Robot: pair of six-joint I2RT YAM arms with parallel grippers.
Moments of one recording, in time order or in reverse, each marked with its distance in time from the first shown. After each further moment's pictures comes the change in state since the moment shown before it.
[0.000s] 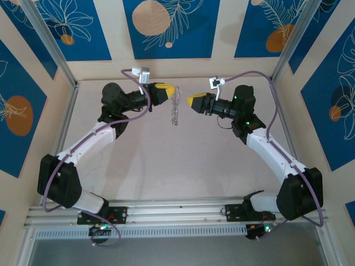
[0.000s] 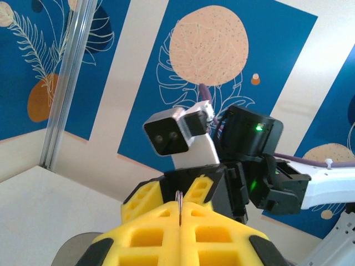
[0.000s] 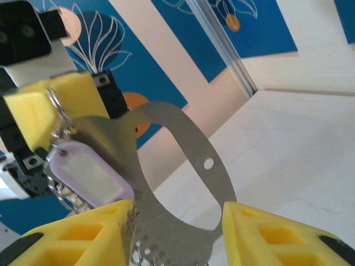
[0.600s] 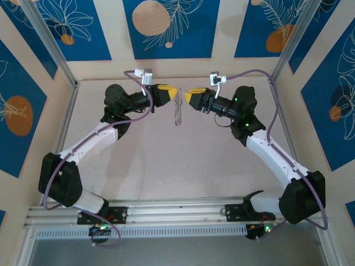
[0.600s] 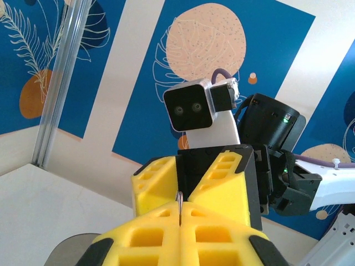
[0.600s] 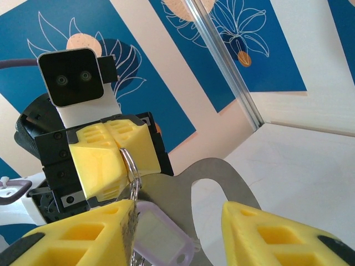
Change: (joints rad) left arm -0.023 0.013 -0.009 0.021 -0.010 -0.011; right arm 0.048 -0.022 0.014 0.074 0.068 0.021
